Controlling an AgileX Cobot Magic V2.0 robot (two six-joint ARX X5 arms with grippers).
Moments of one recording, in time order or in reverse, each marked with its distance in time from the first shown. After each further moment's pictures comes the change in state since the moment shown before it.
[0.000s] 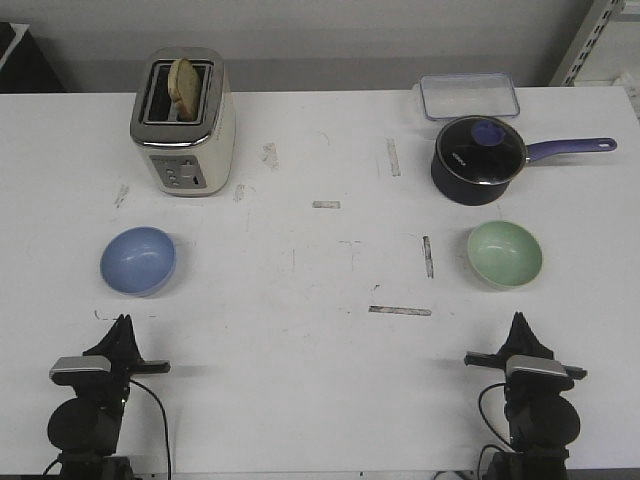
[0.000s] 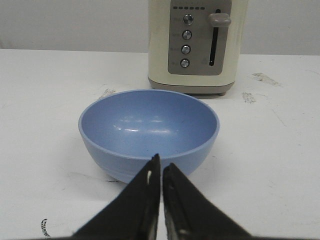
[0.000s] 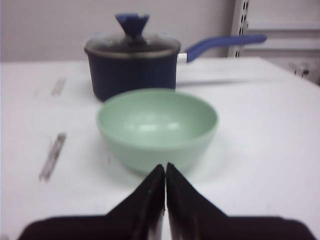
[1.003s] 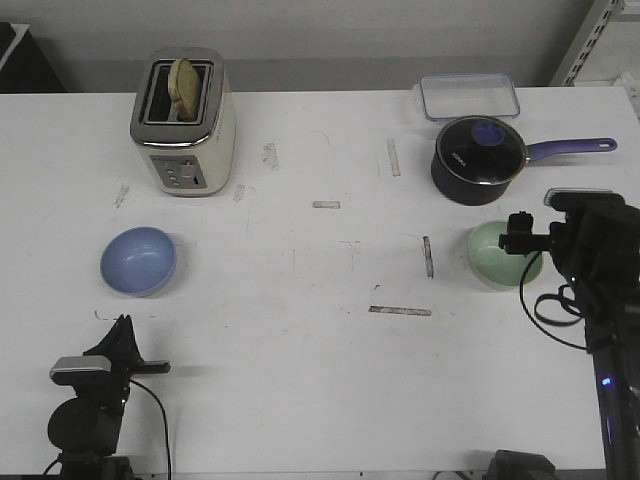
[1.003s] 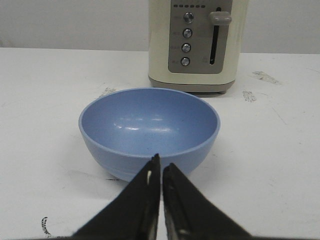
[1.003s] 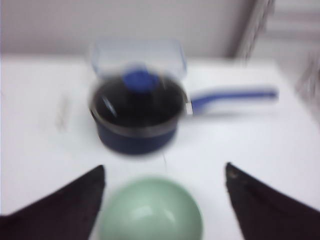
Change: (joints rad) left arm 0.000 0.000 0.000 -0.005 0.000 0.000; right arm -0.098 1.131 1.221 -0.620 -0.076 -0.100
